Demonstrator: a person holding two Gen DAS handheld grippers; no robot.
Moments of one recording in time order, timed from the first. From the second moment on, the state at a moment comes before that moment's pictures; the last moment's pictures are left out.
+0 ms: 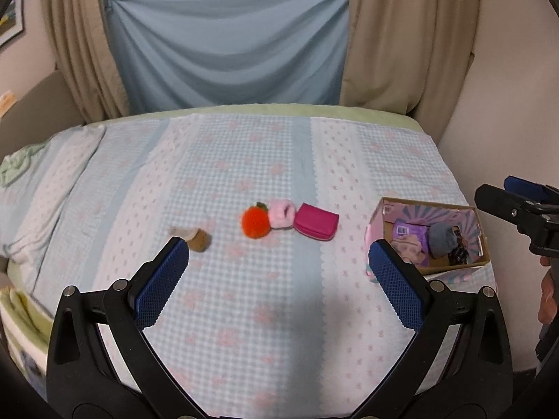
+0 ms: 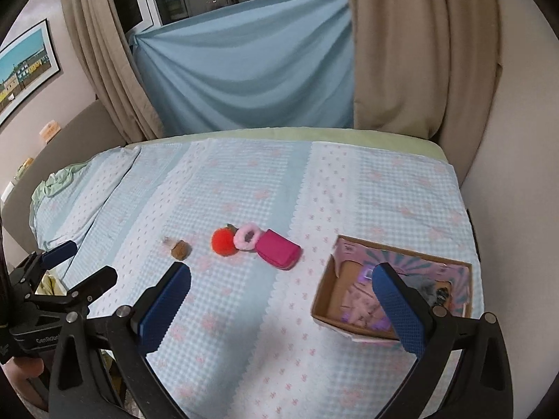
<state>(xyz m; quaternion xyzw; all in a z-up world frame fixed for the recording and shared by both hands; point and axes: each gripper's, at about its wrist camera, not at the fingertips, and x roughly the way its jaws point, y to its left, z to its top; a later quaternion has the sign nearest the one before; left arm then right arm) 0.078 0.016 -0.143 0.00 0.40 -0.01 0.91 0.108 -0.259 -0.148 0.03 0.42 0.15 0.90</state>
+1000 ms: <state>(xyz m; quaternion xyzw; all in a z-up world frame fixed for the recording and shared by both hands) 0.301 0.077 -0.366 0.20 0.49 -0.20 0.83 0.288 -0.125 -0.328 -0.09 0.55 0.14 0.82</state>
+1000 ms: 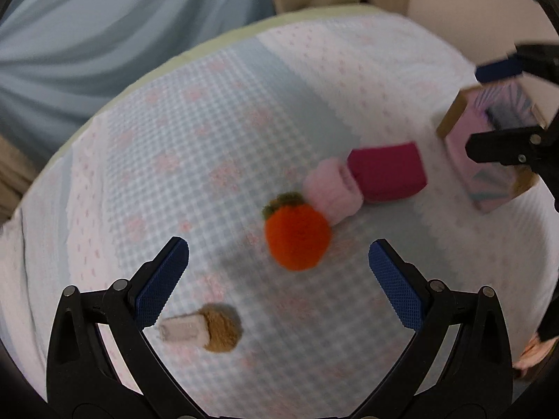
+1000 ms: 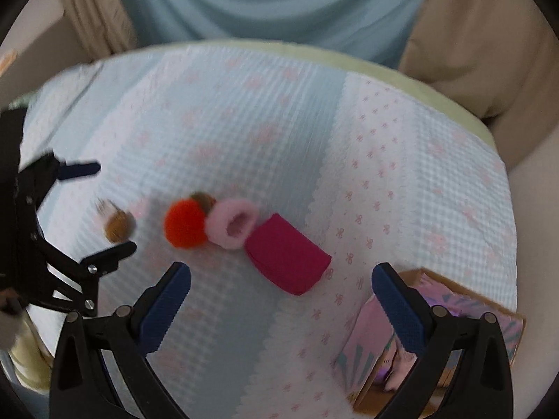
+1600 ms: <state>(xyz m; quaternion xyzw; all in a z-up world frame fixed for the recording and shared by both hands) 0.349 0.028 -0.480 0.26 0.56 -0.22 0.75 0.344 -0.088 -0.465 -0.30 0.61 0.28 0.68</state>
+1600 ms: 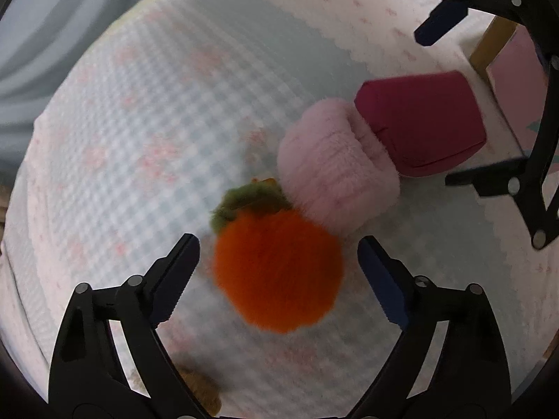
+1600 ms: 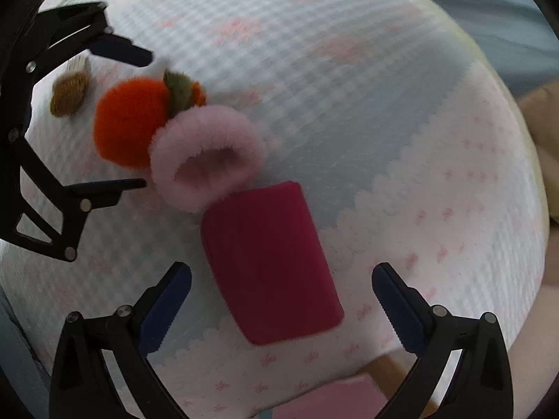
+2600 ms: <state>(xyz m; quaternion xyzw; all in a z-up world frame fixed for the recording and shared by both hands) 0.327 0.052 -0.456 0.23 0.55 -0.20 0.78 0.298 -0.098 -0.456 -0.20 0.63 0.24 0.71</state>
